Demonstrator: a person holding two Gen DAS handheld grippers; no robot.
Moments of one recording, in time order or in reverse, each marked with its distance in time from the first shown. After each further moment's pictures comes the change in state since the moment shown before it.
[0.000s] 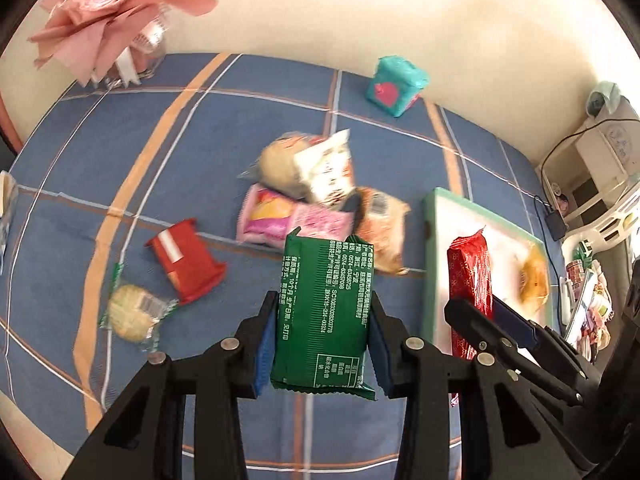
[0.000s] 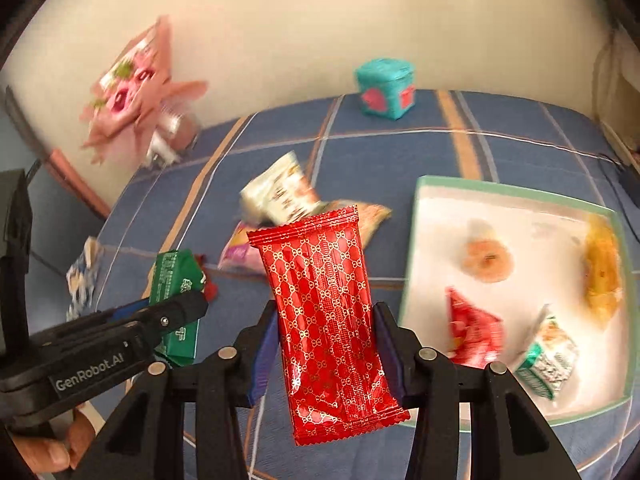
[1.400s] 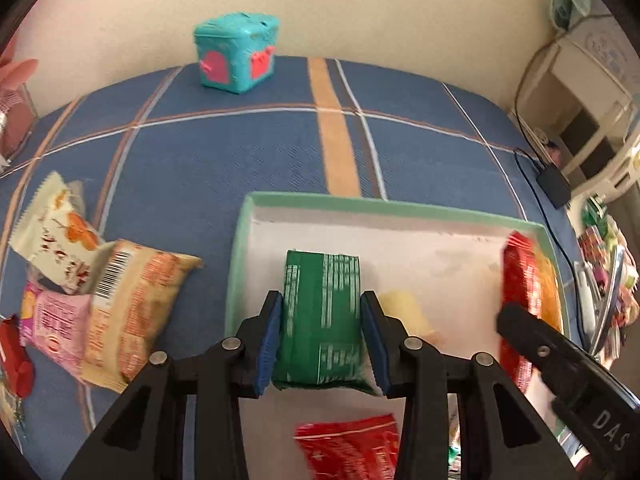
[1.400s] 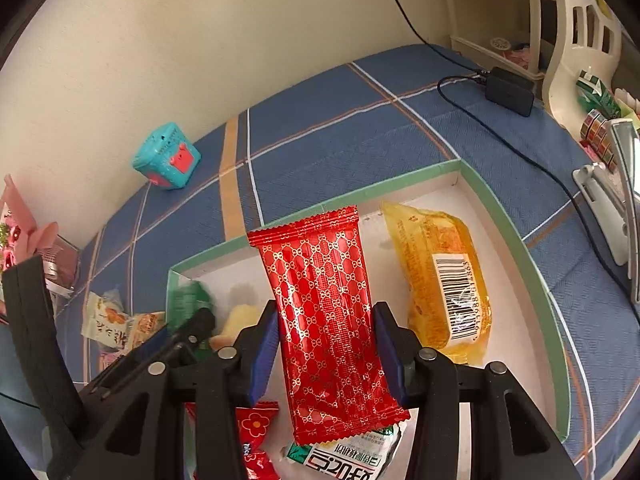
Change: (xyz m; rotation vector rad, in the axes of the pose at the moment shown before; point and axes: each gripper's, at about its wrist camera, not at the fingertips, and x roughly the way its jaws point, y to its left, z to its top) left arm 0.144 -0.172 0.026 0.221 -0.002 -0.019; right arm 0.006 -0.203 0.024 0.423 -0.036 -0.188
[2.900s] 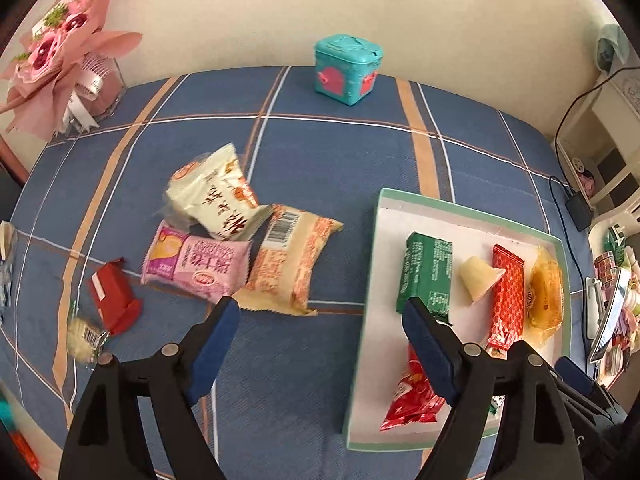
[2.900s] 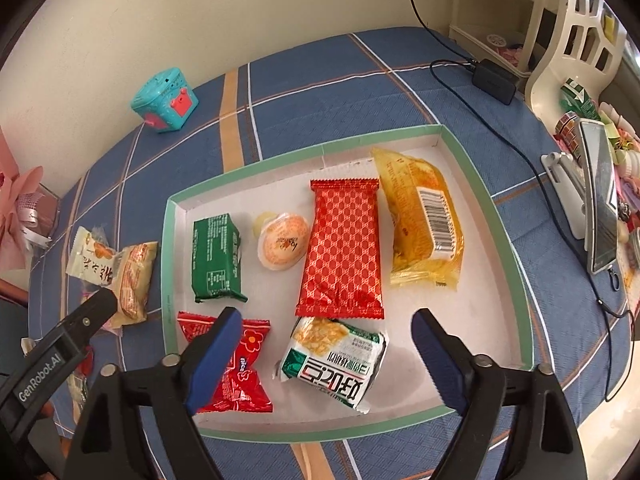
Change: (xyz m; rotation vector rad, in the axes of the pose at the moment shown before) left arm -0.091 0.061 -0.019 -0.140 0.024 0.170; right arm -0.031 0.021 -0.028 -0.086 0.134 -0.127
